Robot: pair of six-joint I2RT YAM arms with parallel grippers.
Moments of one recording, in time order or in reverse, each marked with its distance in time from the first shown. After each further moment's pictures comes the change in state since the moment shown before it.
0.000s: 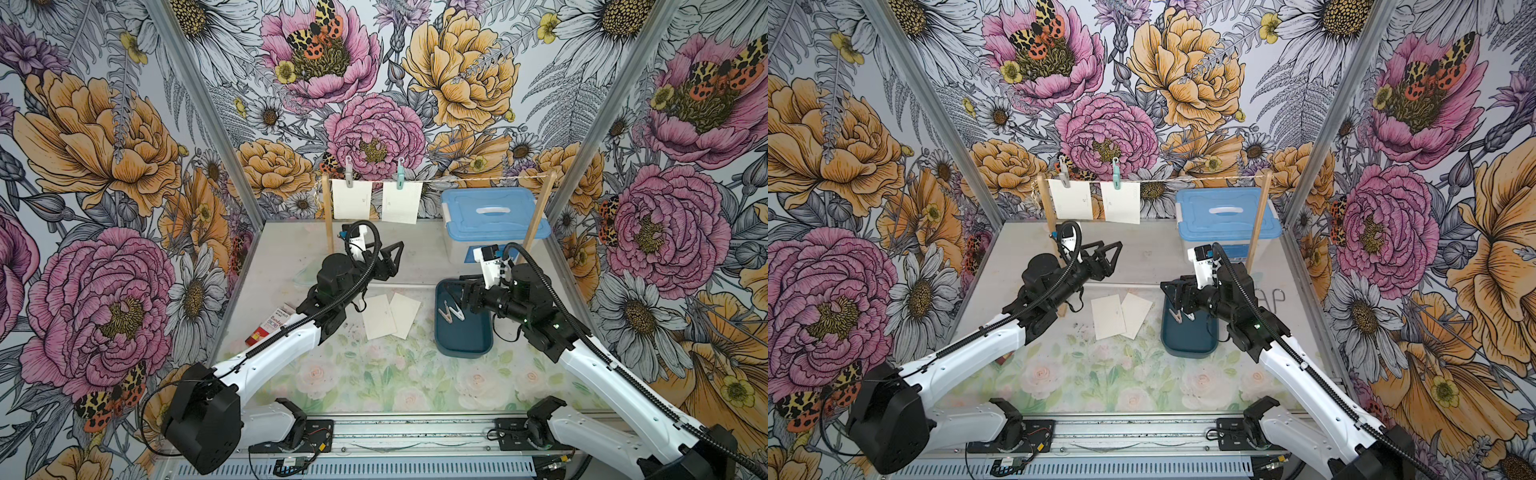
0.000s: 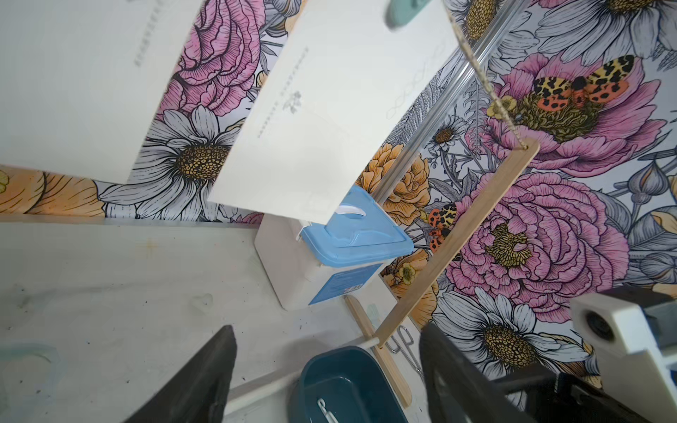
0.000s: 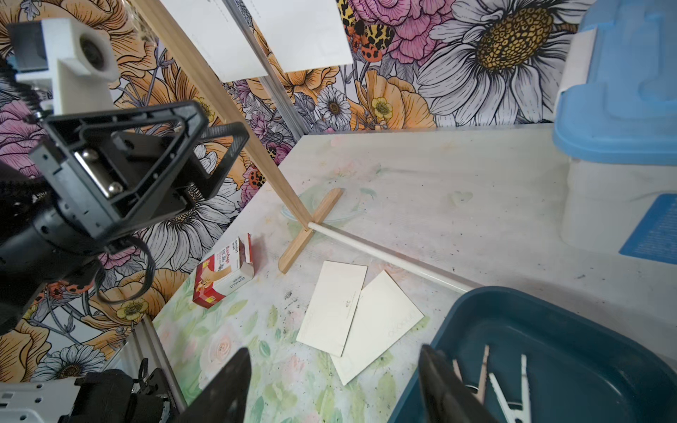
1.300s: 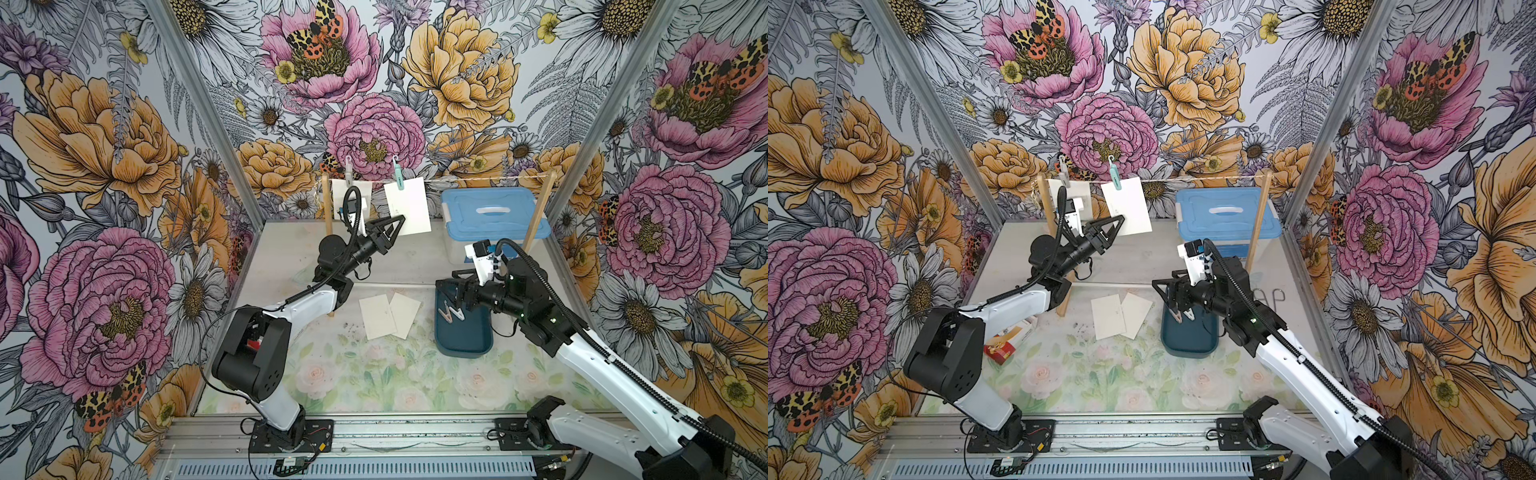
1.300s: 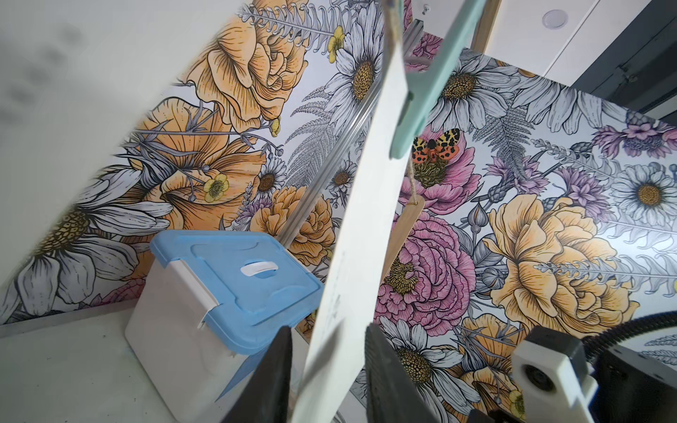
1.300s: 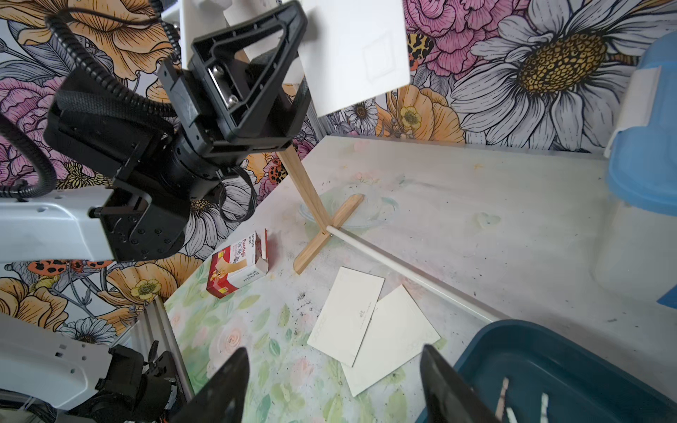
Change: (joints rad) left arm 0.124 0.351 0.132 0.553 0.415 -0.267; right arm 0.035 0.050 0.076 -0.002 -0.030 -0.057
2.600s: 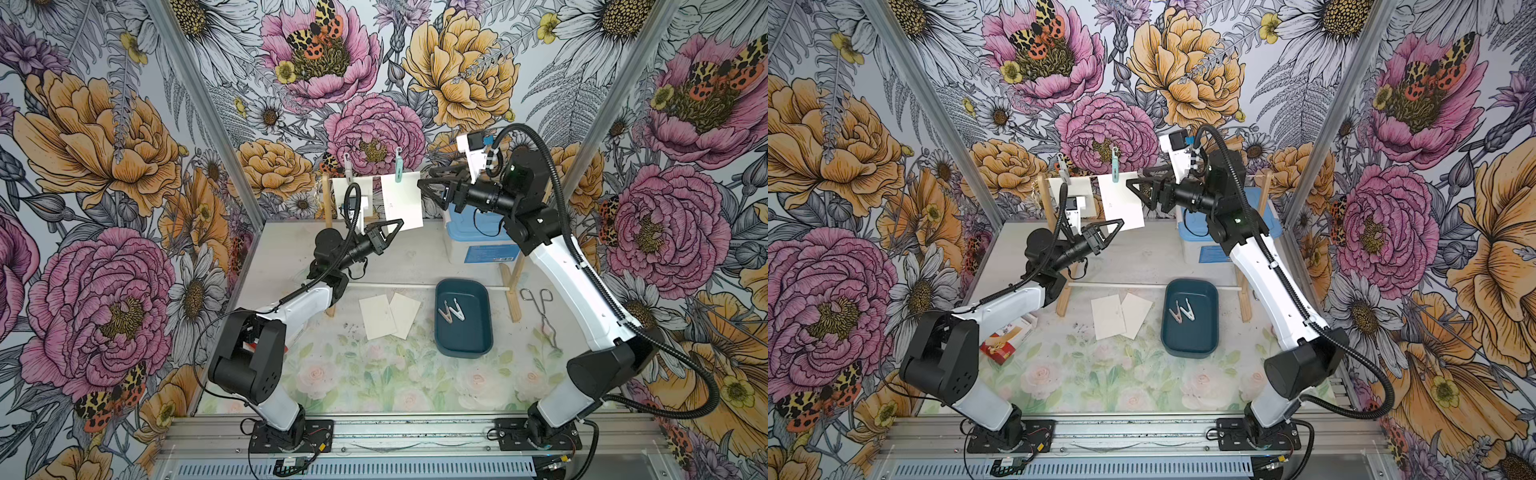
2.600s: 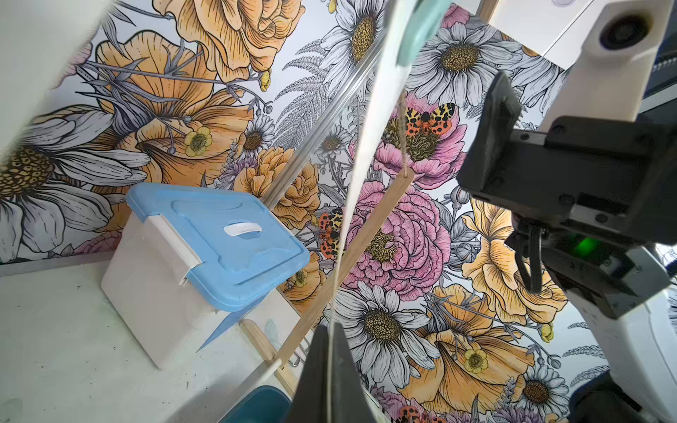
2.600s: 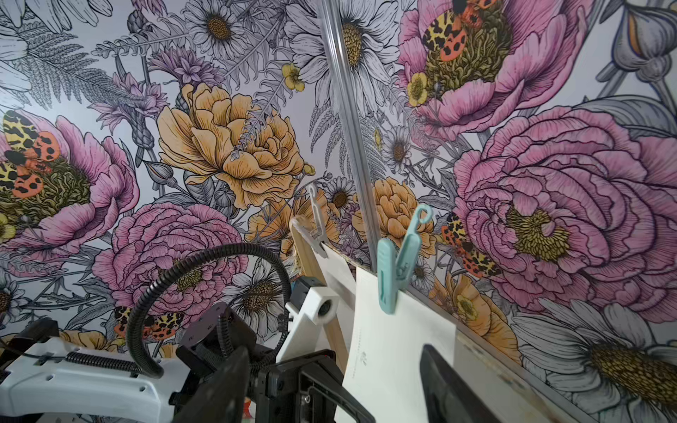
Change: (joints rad) left arm 0.054 -0.019 0.052 -0.159 0.160 -0.056; right arm -0.129 0.657 1.035 -0.022 -0.384 -0.047
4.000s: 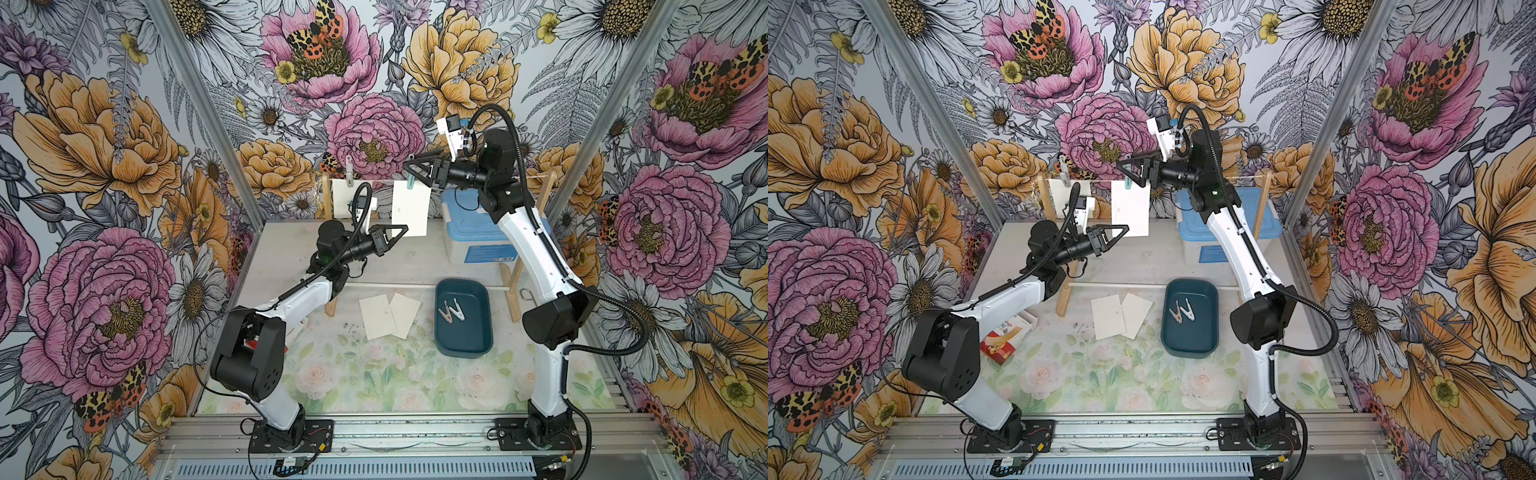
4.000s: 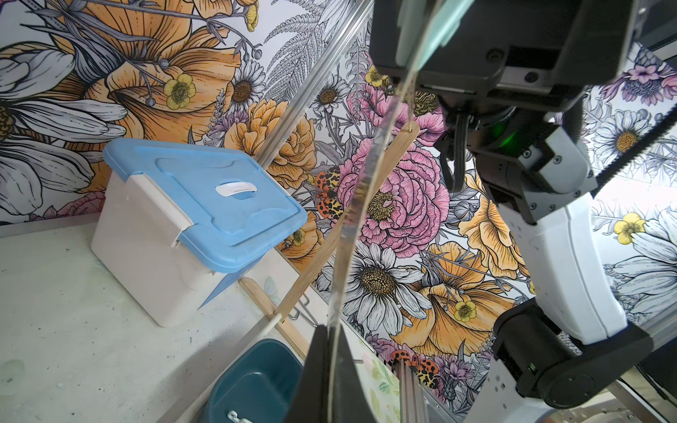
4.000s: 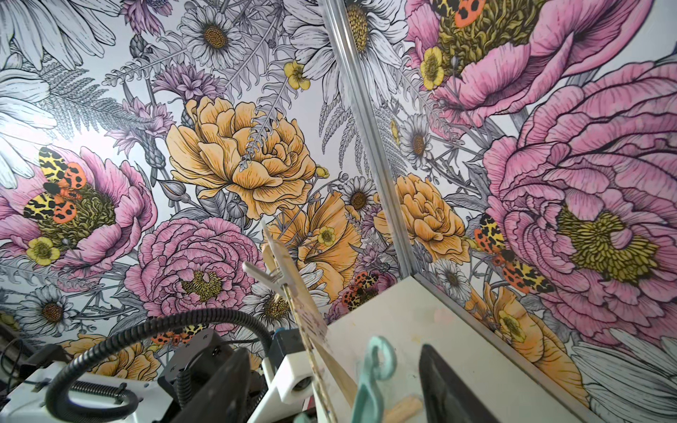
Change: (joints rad) left arm 0.008 0.018 0.058 -0.155 0.126 0.072; right arm -0.039 0.382 0.439 -0.036 -0.175 0.133
